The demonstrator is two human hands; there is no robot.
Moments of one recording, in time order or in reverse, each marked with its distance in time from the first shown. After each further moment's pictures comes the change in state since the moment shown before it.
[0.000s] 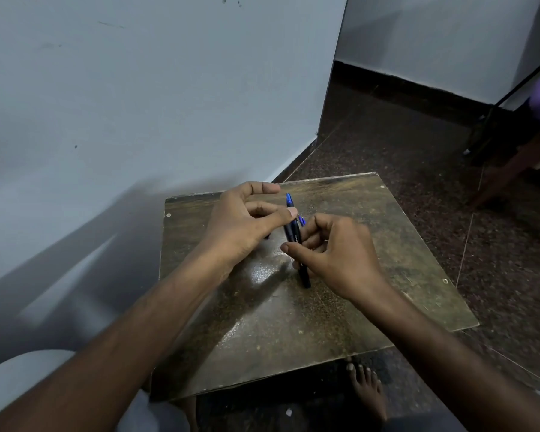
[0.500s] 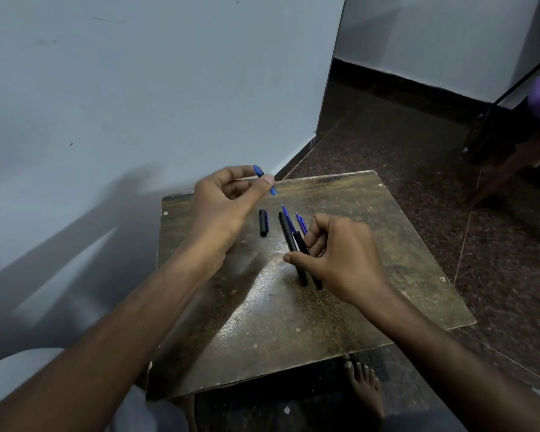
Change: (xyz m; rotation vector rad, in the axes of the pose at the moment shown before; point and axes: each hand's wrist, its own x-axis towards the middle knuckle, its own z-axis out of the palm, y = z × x) left_hand 0.006 0.008 -0.008 -0.129 0.225 0.084; right_hand -0.003 0.010 -0.002 -0.166 0.036 -0.077
